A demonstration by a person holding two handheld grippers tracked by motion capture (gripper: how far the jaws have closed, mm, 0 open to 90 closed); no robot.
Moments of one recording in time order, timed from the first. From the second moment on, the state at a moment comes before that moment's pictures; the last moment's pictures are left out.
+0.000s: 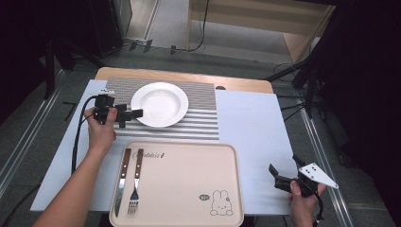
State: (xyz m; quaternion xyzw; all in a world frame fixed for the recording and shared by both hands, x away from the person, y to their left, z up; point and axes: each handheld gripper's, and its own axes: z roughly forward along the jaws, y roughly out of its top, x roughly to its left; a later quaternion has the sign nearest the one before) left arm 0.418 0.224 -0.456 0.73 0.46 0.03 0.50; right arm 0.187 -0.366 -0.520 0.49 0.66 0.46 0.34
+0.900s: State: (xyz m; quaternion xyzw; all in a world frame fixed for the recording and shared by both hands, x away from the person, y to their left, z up) left arm 0.461 0.223 -0.478 0.72 0.51 0.03 0.47; right arm 0.187 -0.367 -0.520 0.49 0.66 0.46 0.34
